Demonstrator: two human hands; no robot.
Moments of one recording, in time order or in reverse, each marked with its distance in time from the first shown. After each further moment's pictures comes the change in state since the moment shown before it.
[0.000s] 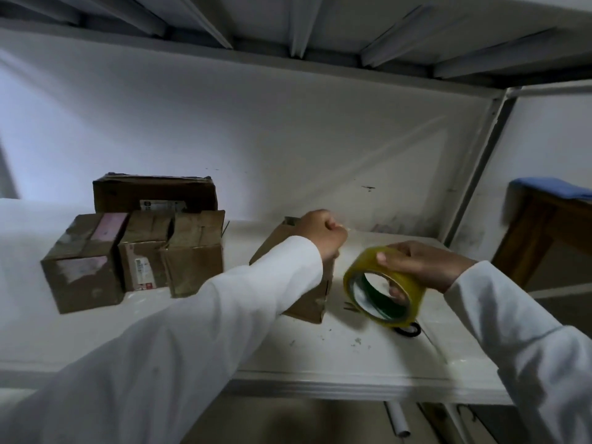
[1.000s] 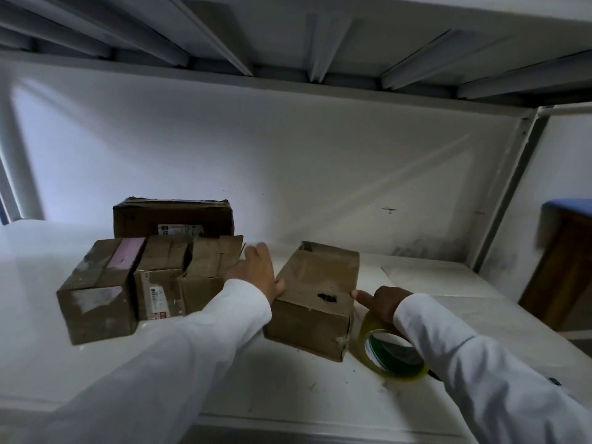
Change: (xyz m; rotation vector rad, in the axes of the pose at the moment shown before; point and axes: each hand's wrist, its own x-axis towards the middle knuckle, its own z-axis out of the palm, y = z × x) left_hand 0.024 -0.096 -0.054 0.871 0.107 -0.181; right_hand 0.106 0.016 0.044 -0.758 0.110 0.367
